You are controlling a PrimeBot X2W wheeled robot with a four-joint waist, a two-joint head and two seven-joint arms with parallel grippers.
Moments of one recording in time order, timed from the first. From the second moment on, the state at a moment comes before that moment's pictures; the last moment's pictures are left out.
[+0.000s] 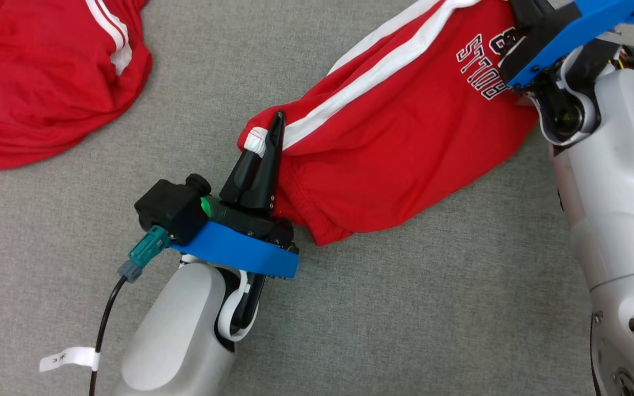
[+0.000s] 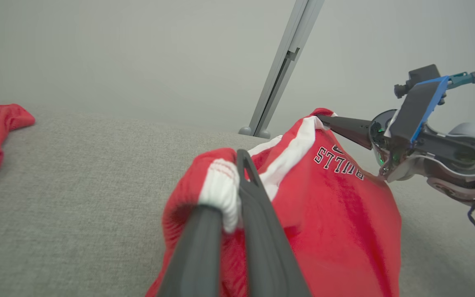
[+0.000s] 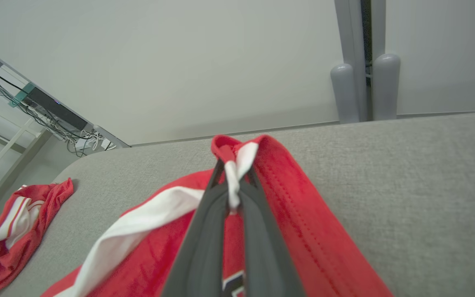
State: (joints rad) left arm -0.47 0.06 -0.42 0.24 -0.48 -0.13 -0.26; right arm -1.10 -0.10 0.04 0.86 0.49 0.13 0.10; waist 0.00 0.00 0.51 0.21
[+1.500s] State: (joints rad) left arm -0.26 0.06 -0.05 0.08 -0.27 -0.11 -0.26; right arm -1.00 -0.33 0.42 1.08 0.57 0.13 -0.07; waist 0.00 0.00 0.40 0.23
